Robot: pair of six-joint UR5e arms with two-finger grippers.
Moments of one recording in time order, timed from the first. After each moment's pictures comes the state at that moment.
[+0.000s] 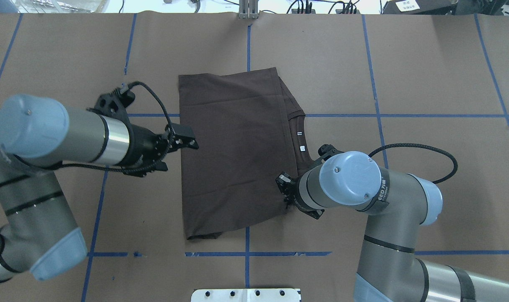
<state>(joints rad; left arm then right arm) -0.53 -1.91 -2.01 -2.01 -1.88 -1.82 0.36 -1.16 1.94 -1.41 1.77 2.09</state>
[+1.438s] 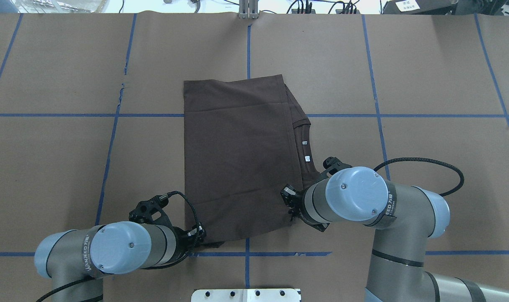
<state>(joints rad) -0.19 -1.88 -1.91 -1.91 -1.63 -2.00 0.33 -1.19 1.96 -1.41 1.76 2.11</state>
